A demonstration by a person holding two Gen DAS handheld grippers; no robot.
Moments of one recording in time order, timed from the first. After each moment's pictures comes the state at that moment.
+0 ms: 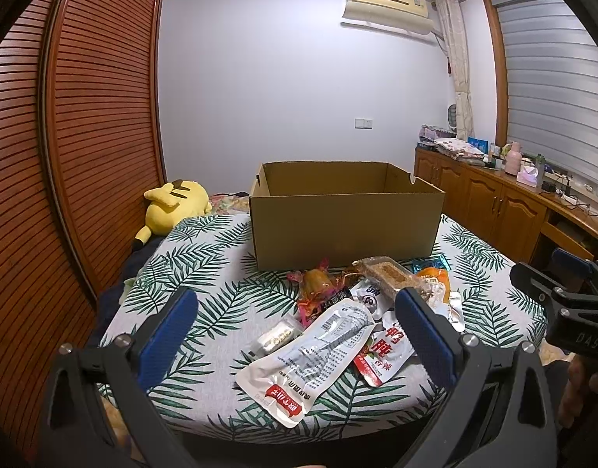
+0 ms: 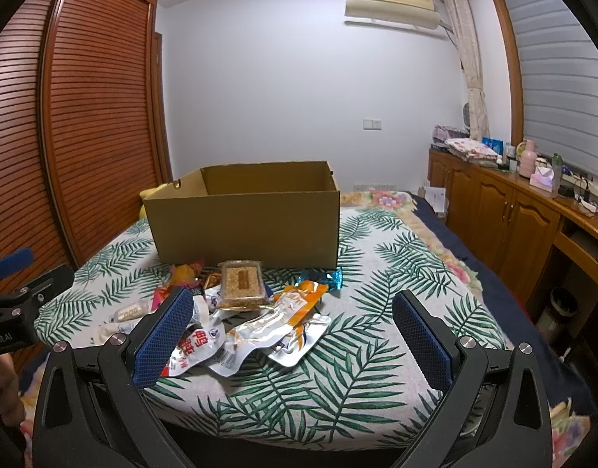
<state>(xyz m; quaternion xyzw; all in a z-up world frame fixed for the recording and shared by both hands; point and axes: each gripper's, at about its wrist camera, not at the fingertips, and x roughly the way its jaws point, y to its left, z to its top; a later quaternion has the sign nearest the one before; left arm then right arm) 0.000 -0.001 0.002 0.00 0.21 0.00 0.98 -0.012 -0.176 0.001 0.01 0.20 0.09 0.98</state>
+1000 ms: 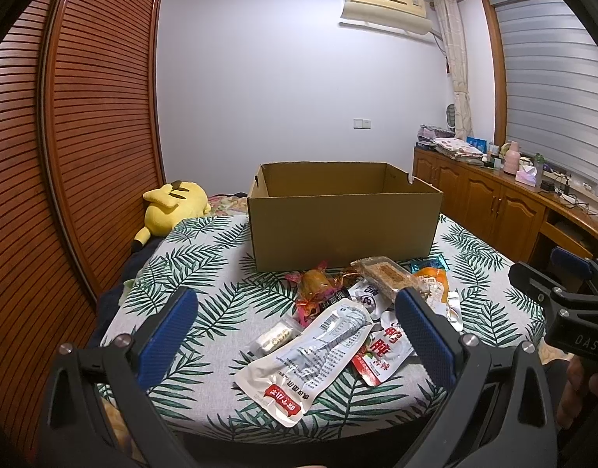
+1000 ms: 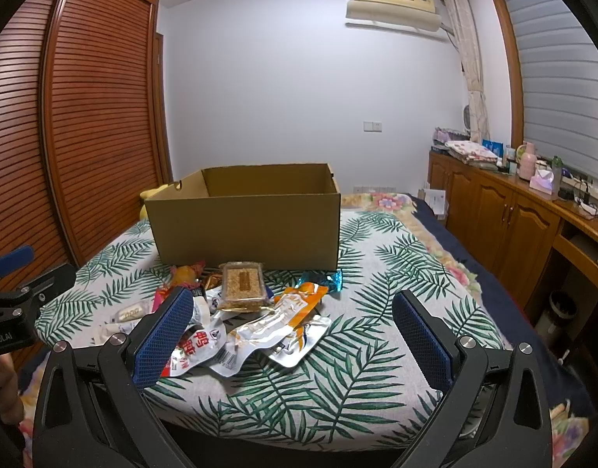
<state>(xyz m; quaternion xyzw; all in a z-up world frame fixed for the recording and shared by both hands) -0.001 0.000 0.006 0.00 0.21 0.00 0.98 -0.011 -0.176 0.002 0.00 0.20 0.09 0.98</state>
